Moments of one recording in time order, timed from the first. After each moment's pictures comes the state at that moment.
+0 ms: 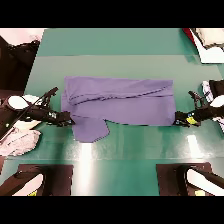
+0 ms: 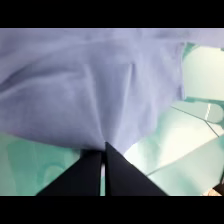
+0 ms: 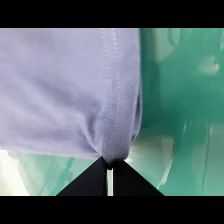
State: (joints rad) left arm -0.02 -1.02 0.70 0.91 -1.20 -1.37; right arm -0.27 -1.15 0.72 -1.24 1.19 1.43
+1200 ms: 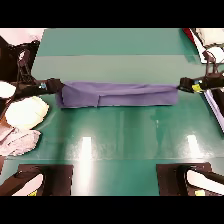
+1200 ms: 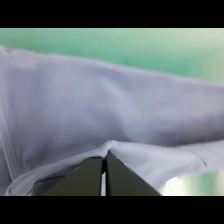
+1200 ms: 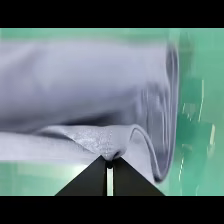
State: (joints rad) left arm -0.02 -1.06 0.91 0.95 -0.66 -1.38; right arm -0.17 -1.30 1.19 -1.18 1.05 1.43
